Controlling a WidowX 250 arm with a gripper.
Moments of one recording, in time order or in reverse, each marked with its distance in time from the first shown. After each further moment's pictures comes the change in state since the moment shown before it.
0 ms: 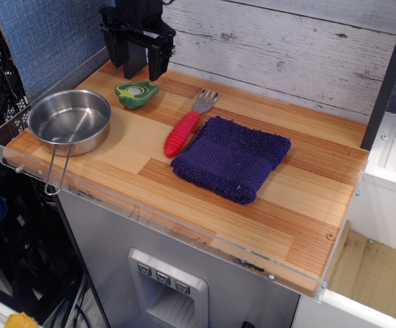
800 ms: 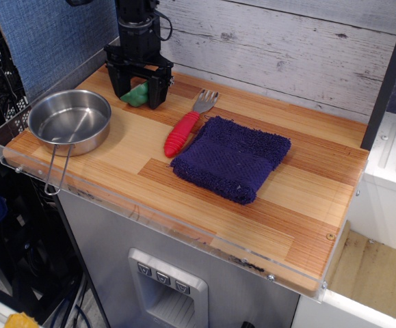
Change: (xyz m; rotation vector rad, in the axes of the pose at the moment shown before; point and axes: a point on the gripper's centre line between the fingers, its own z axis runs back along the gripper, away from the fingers) arm 0.005 0.005 -0.054 -0.068 0.097 0.024
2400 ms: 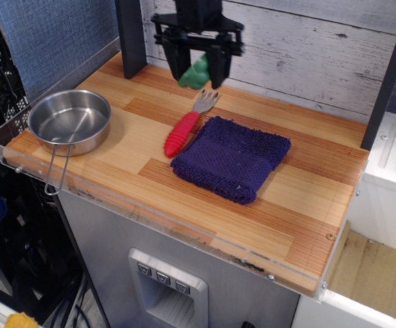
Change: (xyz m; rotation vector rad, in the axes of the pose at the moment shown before) arm -0.039 -0.121 0.086 -0.123 -0.106 0.014
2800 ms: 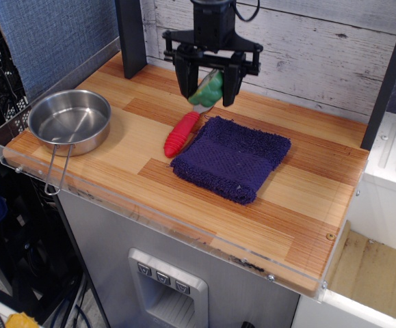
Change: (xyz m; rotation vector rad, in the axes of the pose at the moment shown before) arm -0.006 -0.008 -0.013 0.087 0.024 0.124
